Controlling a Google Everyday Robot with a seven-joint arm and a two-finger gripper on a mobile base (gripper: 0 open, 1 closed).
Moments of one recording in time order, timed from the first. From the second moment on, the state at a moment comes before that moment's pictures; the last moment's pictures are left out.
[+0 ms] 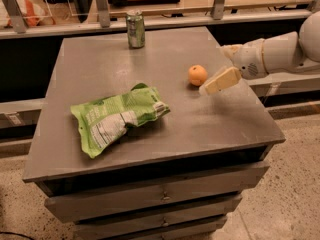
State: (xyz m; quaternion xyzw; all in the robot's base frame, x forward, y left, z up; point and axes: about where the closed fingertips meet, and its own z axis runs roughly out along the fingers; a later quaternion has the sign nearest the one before) arm 0.637 -0.167 0.880 -0.46 0.74 0.21 0.45
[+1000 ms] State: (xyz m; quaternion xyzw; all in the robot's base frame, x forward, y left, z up) arm 0.657 -0.150 0.844 -0.45 0.75 0.23 0.43
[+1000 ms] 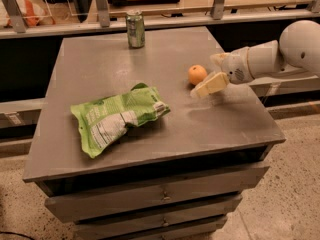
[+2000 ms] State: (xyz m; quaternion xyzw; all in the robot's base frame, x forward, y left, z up) arm 0.688 -0.133 0.851 -0.48 0.71 0.24 0.44
